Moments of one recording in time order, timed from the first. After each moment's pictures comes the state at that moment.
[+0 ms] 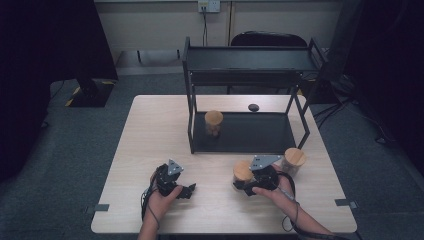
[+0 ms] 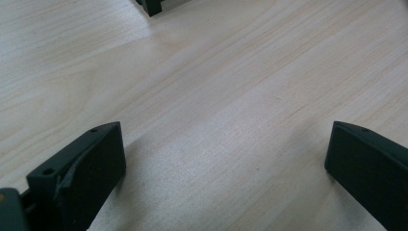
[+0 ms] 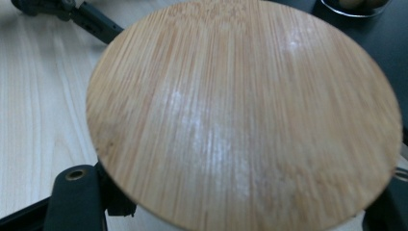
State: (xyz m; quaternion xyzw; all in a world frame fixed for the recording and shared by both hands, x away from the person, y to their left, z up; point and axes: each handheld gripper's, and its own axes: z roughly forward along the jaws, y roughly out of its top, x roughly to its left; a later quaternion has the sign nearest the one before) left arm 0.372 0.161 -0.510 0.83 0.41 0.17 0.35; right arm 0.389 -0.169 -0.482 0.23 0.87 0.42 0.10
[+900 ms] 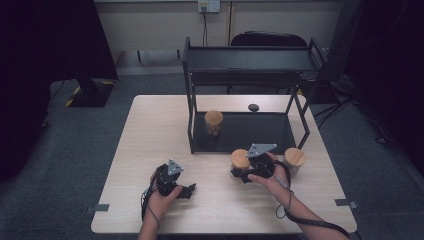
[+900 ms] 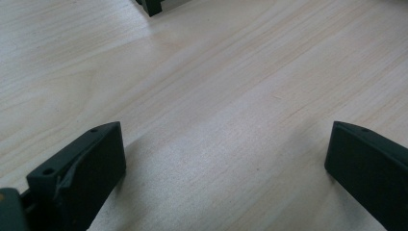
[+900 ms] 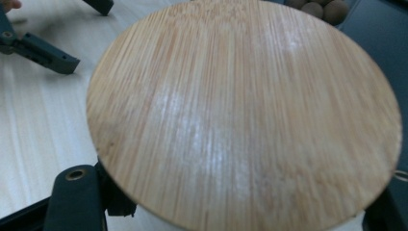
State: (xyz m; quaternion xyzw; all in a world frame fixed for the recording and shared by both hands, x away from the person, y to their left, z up) left arm 0.372 0.161 -0.510 0.83 0.41 0.17 0.35; right arm 0.421 -0.161 -0.473 0.25 0.87 0.41 0.12
